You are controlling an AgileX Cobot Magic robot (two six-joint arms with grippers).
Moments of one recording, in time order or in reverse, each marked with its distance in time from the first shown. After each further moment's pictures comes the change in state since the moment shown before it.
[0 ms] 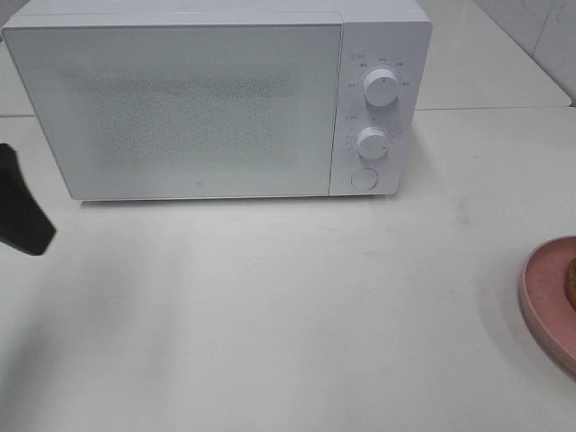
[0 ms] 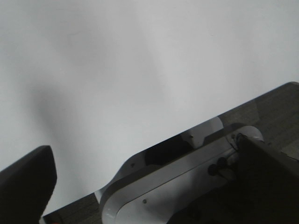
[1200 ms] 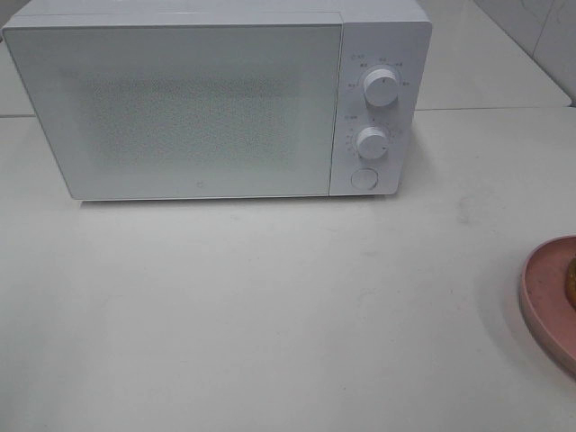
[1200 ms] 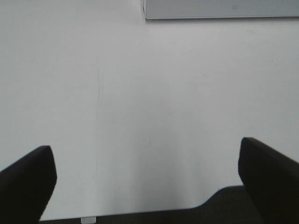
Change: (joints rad) left arm 0.194 -1.024 0.381 0.271 -0.035 -0.133; right arm 0.000 0.000 0.000 0.000 0.000 0.000
